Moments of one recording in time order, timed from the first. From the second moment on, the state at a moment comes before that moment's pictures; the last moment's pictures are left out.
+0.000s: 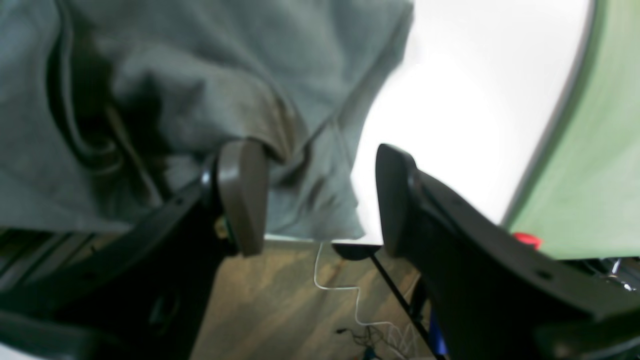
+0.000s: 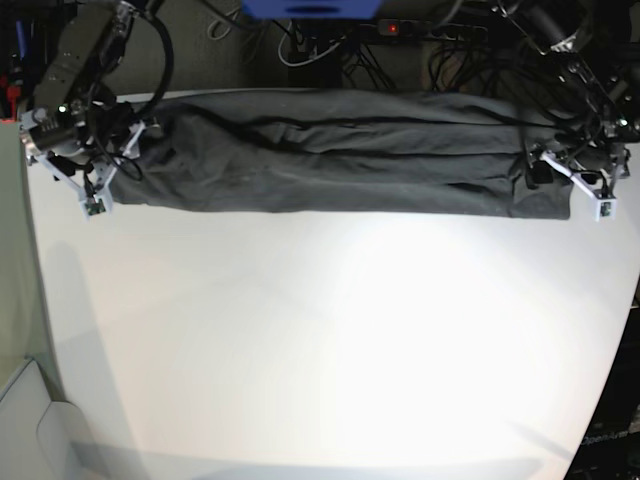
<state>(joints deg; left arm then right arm) 2.8 -7.3 -46.4 86.9 -8.8 -40.3 53.5 -10.0 -1.9 30.1 116.2 -0.2 39.9 -78.2</state>
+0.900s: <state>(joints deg) 2.7 -7.3 -46.7 80.9 -9.9 -40.4 49.8 -7.7 -1.8 28.8 109.3 -0.9 39.9 -74.2</state>
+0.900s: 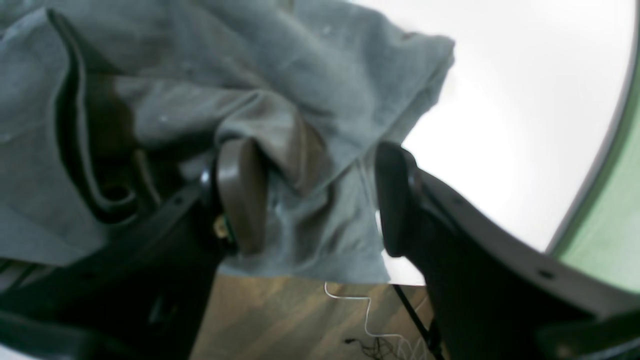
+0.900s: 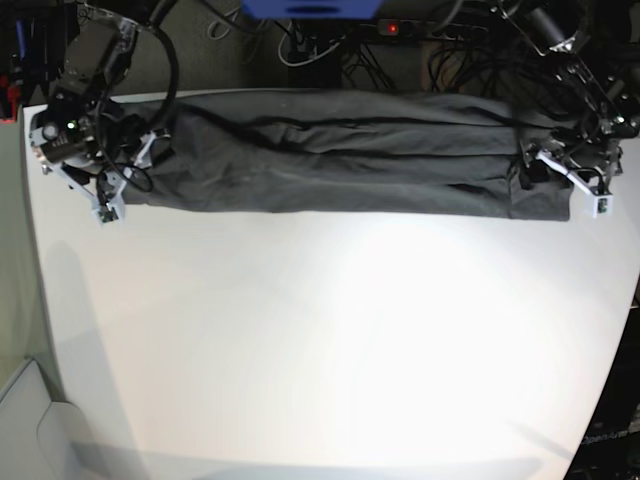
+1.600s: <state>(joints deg) 2.8 -6.3 -46.3 83.4 -10.2 -40.1 52.2 -7.7 -1.8 28.8 109.3 -0.9 39.9 -74.1</state>
